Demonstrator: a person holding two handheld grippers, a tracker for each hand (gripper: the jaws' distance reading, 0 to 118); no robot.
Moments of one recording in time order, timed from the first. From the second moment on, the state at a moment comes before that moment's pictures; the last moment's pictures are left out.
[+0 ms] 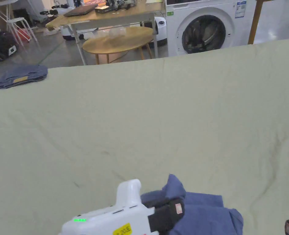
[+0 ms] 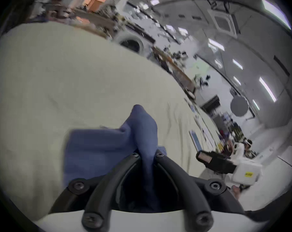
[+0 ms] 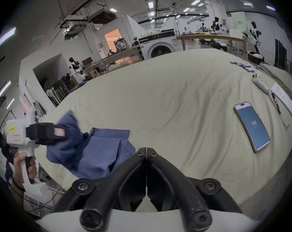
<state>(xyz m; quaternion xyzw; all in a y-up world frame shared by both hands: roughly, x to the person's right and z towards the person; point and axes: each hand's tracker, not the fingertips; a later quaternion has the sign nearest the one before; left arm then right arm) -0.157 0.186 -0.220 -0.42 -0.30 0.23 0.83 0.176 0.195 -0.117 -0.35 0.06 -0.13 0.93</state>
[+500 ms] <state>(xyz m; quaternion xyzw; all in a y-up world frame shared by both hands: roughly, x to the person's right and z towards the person) -0.115 0.169 -0.227 -0.42 -0.35 0.28 0.79 0.203 0.179 -0.089 -0.37 0.03 -0.15 0.92</state>
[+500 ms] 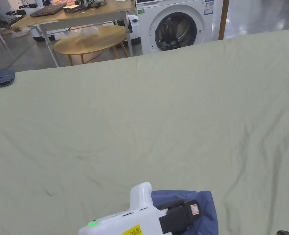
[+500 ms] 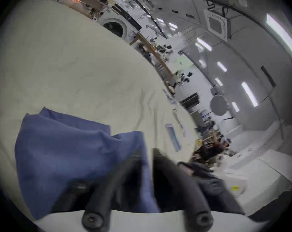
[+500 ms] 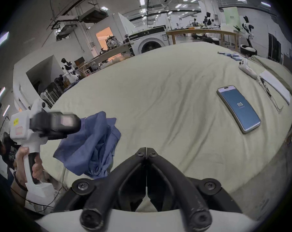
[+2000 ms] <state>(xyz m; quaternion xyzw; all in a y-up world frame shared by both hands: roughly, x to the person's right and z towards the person) -0.290 0.164 -0.203 -0.40 -0.26 0.40 0.78 0.135 0.159 -0.162 -0.42 0.20 -0.24 0.85</state>
